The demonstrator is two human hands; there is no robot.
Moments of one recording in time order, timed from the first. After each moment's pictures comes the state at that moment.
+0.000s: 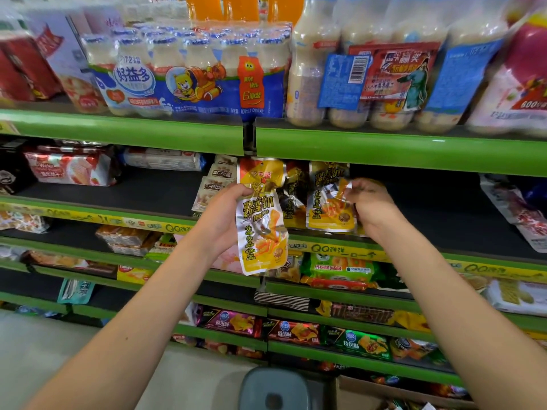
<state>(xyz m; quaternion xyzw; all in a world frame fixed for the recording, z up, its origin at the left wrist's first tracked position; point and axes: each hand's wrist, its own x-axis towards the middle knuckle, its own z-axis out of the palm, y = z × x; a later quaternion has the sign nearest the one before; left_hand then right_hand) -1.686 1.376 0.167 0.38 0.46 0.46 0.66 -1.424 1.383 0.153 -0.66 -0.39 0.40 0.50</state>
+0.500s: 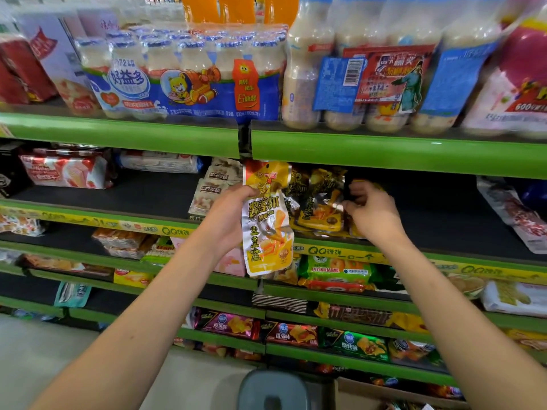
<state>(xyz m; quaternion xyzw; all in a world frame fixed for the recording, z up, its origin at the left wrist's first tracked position) -1.670 1.377 0.173 0.39 0.47 0.46 0.64 -1.412 1.357 0.155 -0.71 -0.56 0.18 0.38</state>
